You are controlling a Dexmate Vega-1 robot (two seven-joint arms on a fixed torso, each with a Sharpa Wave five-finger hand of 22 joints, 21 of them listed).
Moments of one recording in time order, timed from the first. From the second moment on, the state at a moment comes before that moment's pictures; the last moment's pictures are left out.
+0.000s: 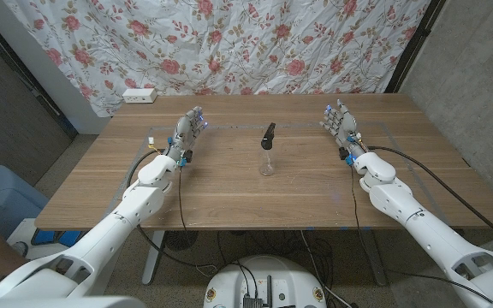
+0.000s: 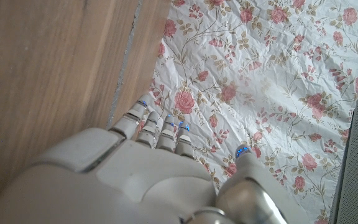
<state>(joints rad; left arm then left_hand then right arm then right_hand) 0.83 0.51 0.37 -1.30 -0.65 -0.28 -0.03 0.06 0.09 0.61 0.02 0.19 0.03 -0.01 0.18 0.17 -0.03 -0.03 0.19 0.17 -0.06 -0.02 0.17 0.16 0.06 0.00 0.19 0.17 -0.83 -0.50 -0.37 -1.29 0.64 0.29 0.03 0.11 0.06 0.34 0.01 0.19 0.15 -0.07 0.18 0.17 0.14 0.02 0.19 0.22 0.05 -0.01 0.19 0.39 0.26 0.00 0.20 0.17</state>
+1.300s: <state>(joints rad) 0.84 0.60 0.38 -1.36 -0.64 -0.28 -0.15 0.14 0.03 0.62 -0.14 0.18 0.08 -0.06 0.19 0.17 0.02 -0.09 0.20 0.17 -0.05 -0.03 0.17 0.17 0.06 -0.01 0.19 0.17 -0.90 -0.54 -0.38 -1.47 0.55 0.25 -0.12 0.11 0.06 0.34 -0.01 0.19 0.15 -0.07 0.18 0.17 0.14 0.02 0.19 0.21 0.05 -0.01 0.19 0.37 0.27 0.00 0.20 0.17</state>
